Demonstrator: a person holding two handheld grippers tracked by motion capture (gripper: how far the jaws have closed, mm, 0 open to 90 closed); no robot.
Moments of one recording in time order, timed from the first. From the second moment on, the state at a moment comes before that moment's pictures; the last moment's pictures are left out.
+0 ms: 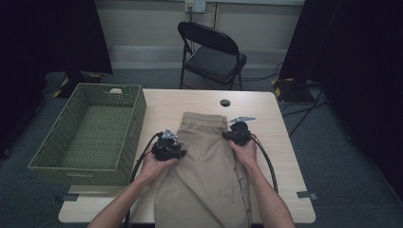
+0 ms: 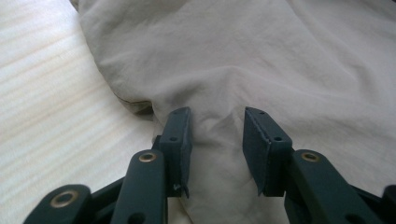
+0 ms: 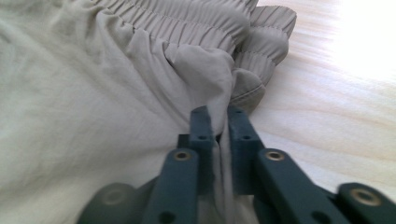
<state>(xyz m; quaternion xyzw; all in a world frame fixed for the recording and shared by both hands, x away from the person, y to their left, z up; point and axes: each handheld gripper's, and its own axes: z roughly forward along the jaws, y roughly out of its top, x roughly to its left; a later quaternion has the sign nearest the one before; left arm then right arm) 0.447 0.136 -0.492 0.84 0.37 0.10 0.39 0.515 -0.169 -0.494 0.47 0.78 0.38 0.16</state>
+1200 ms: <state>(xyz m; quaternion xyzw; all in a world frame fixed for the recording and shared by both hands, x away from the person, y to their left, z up) 0.496 0.142 -0.496 0.79 0.44 0.10 0.41 0.522 -0.163 -0.491 0.47 0.78 0.38 0.15</state>
